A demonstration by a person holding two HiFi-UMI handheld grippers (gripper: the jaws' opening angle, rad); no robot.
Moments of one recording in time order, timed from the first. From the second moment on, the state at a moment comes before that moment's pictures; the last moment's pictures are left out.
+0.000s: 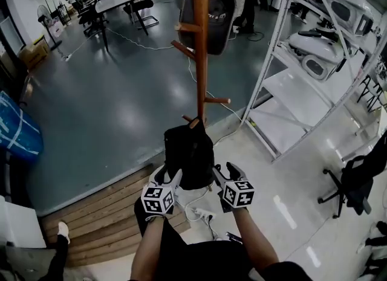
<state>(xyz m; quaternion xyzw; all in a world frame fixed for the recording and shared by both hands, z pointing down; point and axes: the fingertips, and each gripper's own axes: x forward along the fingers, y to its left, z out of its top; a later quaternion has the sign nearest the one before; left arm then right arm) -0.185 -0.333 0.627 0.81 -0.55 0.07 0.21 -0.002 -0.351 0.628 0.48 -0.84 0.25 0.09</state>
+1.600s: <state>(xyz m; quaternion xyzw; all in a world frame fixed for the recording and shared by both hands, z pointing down) -0.132 -0.039 0.482 0.76 -0.64 0.01 0.10 0.005 -0.077 0.504 0.42 -0.88 0.23 0.05</state>
